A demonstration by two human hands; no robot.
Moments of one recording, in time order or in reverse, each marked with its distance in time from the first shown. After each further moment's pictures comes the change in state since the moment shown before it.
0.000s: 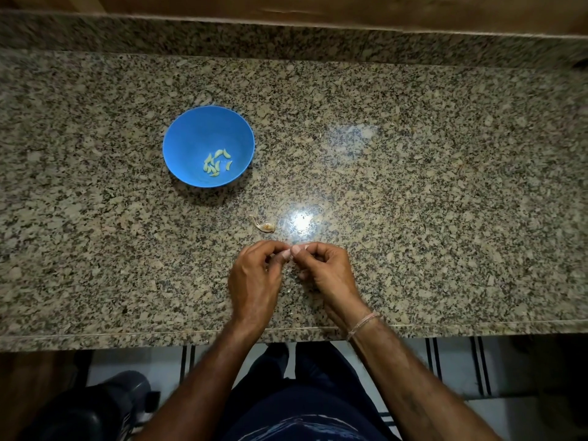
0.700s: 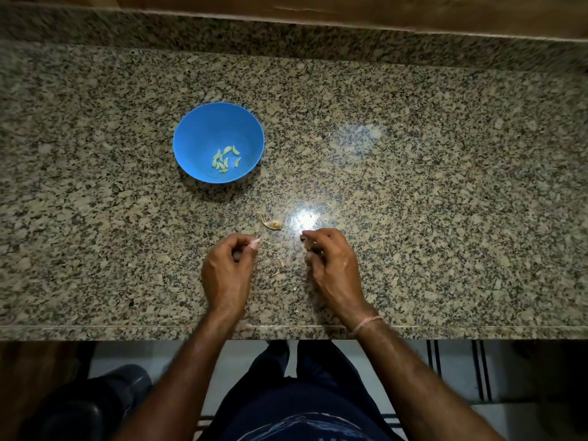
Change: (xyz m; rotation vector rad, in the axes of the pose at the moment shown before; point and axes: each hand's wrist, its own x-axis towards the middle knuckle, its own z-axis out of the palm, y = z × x) left_hand 0.020 -0.039 -0.027 -0.034 0.092 -0.197; right_hand 0.013 0.015 -0.005 -0.839 0.106 -0.613
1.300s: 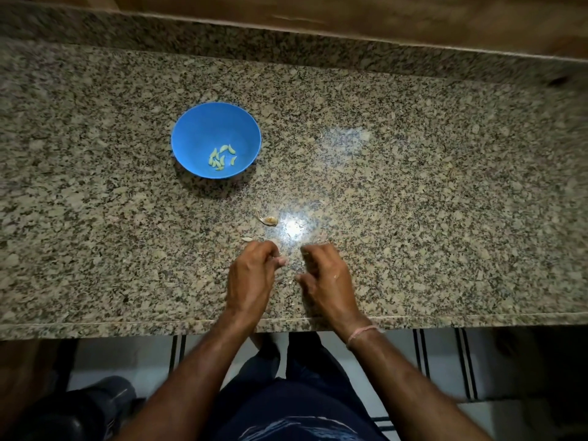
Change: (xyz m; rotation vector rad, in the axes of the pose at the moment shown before) left_hand -0.025 -0.004 0.023 0.120 -0.185 0.347; right_hand -0.035 -0.007 0.000 -0.093 -0.090 0.064
